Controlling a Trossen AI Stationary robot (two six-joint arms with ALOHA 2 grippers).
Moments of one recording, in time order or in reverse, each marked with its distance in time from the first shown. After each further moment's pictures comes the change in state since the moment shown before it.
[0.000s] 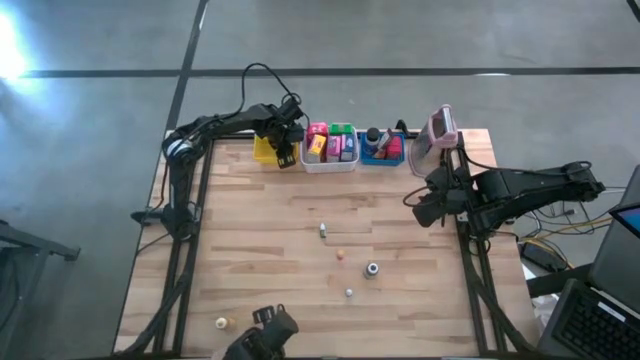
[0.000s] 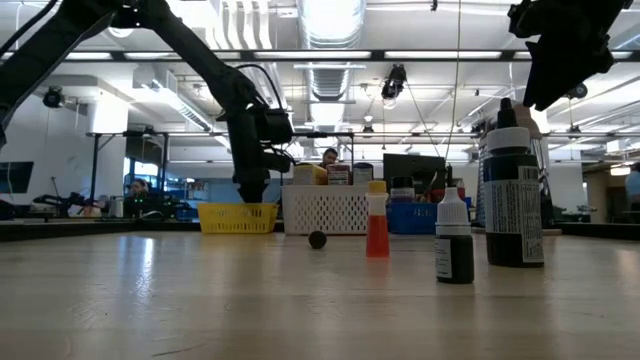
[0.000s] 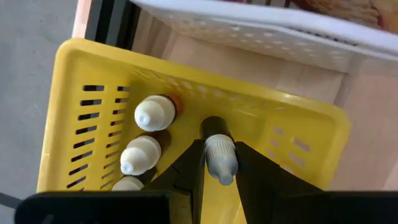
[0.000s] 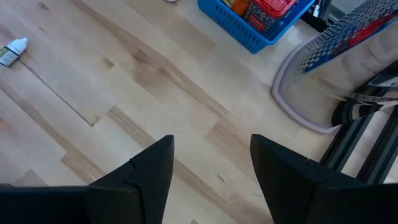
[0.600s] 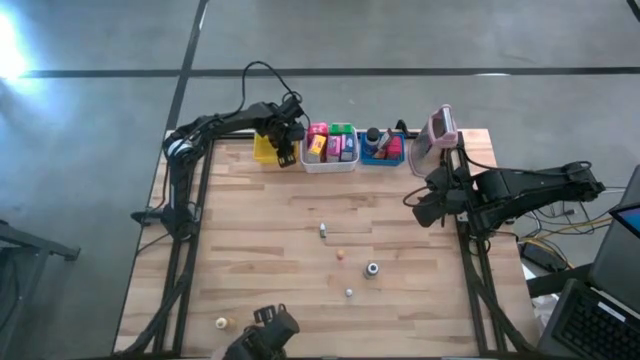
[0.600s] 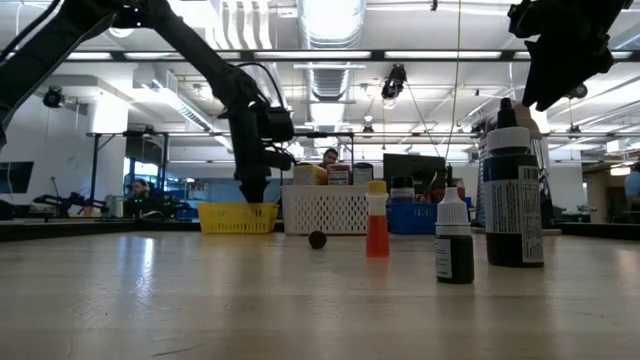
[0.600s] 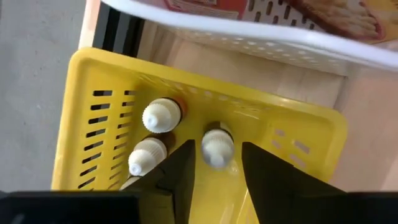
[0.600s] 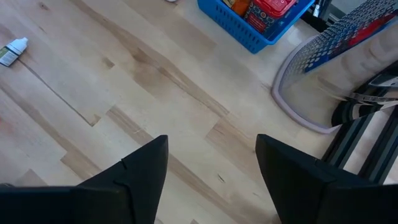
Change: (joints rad) left arm -0.001 0.003 0.028 -0.023 -0.003 0.006; right arm 0.000 0.000 0.000 0.000 0.000 0.000
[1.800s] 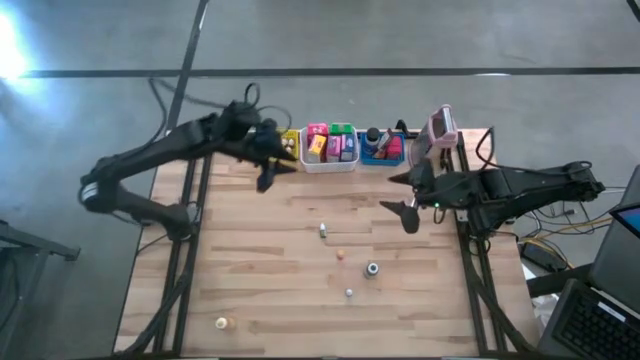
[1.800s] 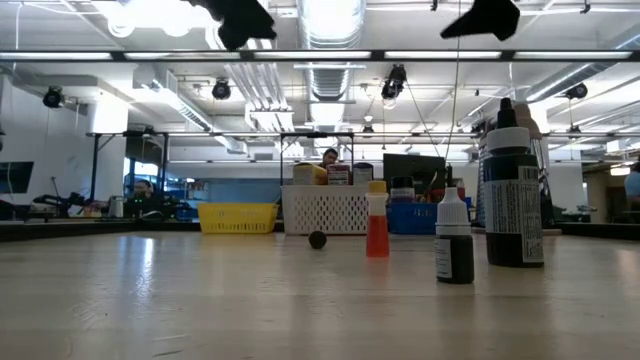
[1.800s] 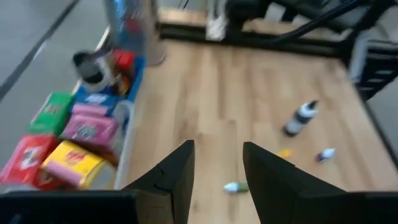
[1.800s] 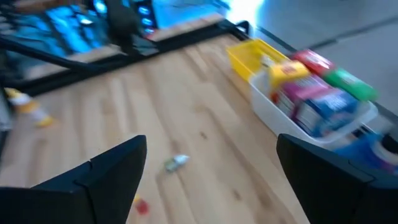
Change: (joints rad) left arm -0.348 -0.735 -0.138 0.092 0.323 -0.342; right arm 0.000 0.002 0.021 0.734 -0.092 -0.556
